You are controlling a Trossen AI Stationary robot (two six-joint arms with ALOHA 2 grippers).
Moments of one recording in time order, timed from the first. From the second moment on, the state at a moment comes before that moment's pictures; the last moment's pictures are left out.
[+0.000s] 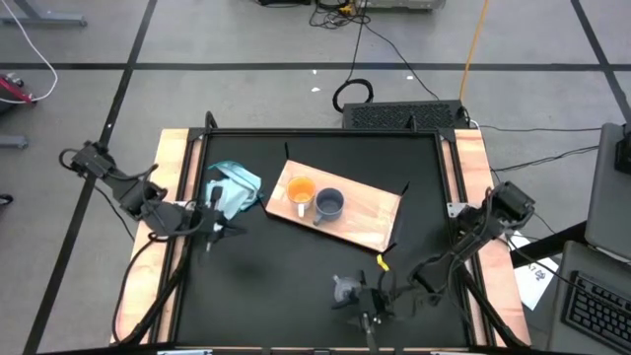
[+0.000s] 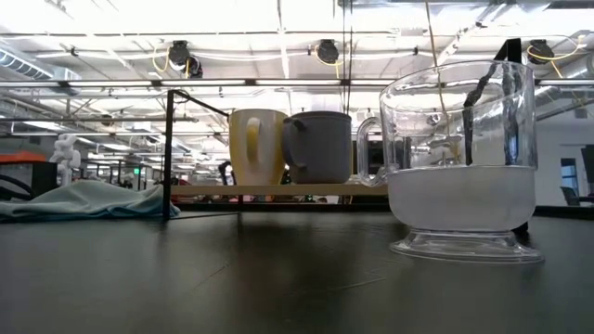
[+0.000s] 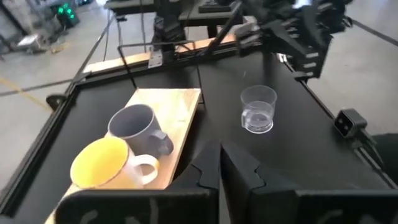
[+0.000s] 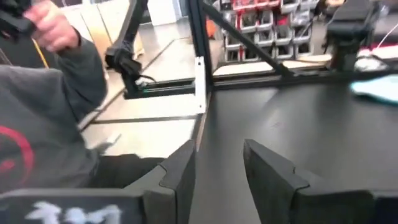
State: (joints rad) left arm -0.60 0.79 0.87 -0.50 -0.48 -0.06; right arm 0.74 1.73 0.99 0.51 0.53 0.33
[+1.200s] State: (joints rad) left arm -0.81 0.49 0.82 -0.43 -0.82 0.13; right arm 0.92 1.30 0.91 -0.05 1.15 0.15
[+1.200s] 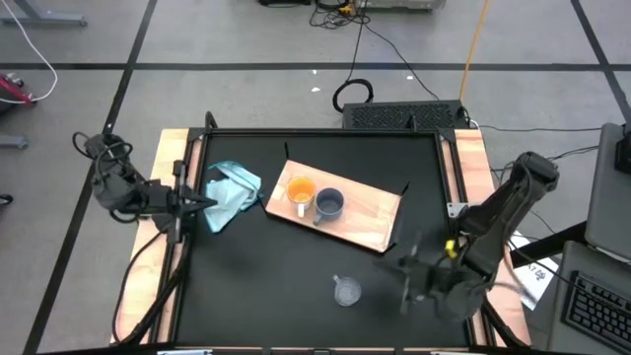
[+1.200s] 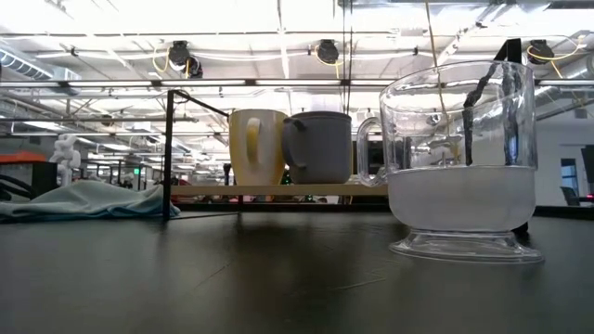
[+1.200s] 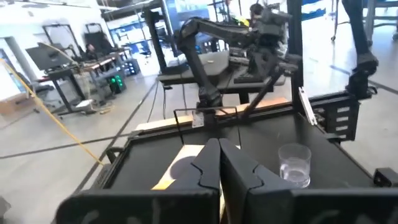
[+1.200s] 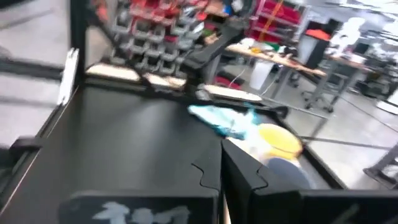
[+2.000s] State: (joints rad) left arm -0.75 0.35 0.58 -0.30 -0.63 0.39; right arm 0.75 0.73 0.24 0.67 0.97 -0.44
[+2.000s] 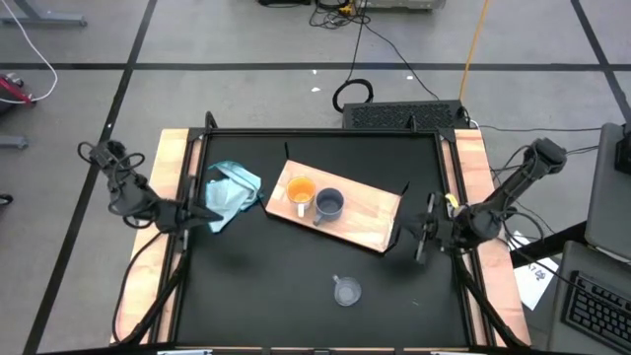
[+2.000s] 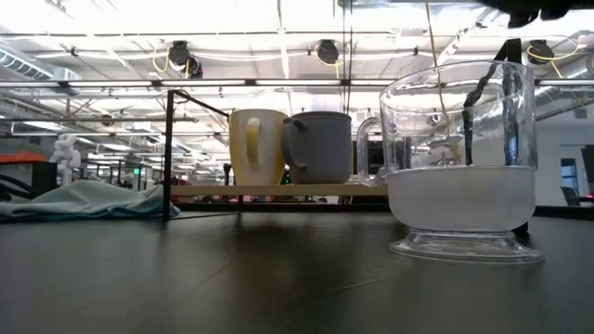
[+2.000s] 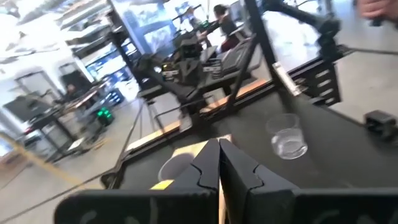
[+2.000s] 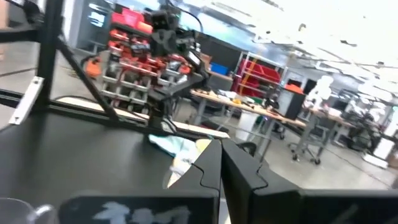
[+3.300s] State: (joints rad) left arm -0.44 0.35 0.41 -0.29 -0.36 0.10; right arm 0.72 0.70 0.19 0.54 0.73 -0.08
